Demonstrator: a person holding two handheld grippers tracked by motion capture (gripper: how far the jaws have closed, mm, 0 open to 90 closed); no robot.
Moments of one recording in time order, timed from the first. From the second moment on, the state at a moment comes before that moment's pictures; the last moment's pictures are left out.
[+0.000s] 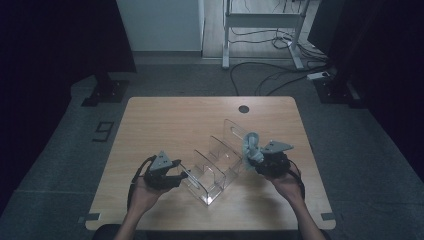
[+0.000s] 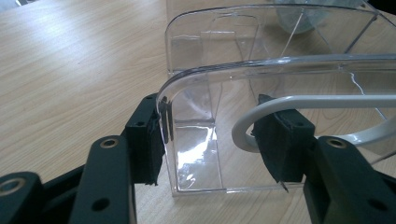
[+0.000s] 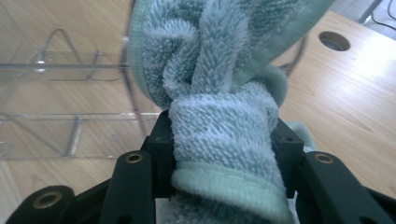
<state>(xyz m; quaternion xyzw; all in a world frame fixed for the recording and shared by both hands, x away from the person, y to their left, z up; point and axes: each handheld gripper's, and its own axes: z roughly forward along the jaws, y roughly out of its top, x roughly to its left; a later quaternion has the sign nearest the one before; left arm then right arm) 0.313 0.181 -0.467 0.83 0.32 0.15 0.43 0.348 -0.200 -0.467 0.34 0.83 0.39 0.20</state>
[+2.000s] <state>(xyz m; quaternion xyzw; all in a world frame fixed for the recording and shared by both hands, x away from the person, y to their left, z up) 0.316 0.181 -0.469 0.80 0.38 0.20 0.42 0.299 -0.109 -0.465 0.23 0.87 0.40 0.13</state>
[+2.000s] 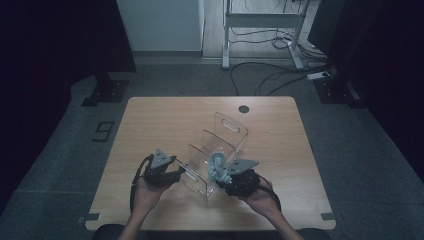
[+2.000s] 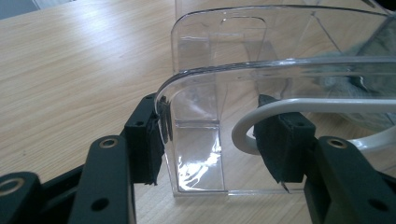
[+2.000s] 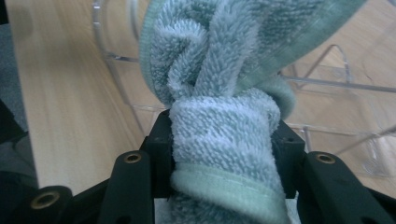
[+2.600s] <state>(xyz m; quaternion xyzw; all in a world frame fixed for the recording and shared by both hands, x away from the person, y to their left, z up) 0.317 0.182 -0.470 0.80 0.39 0.21 0.41 0.277 -0.084 -0.464 0.19 0.89 0.40 0.10</state>
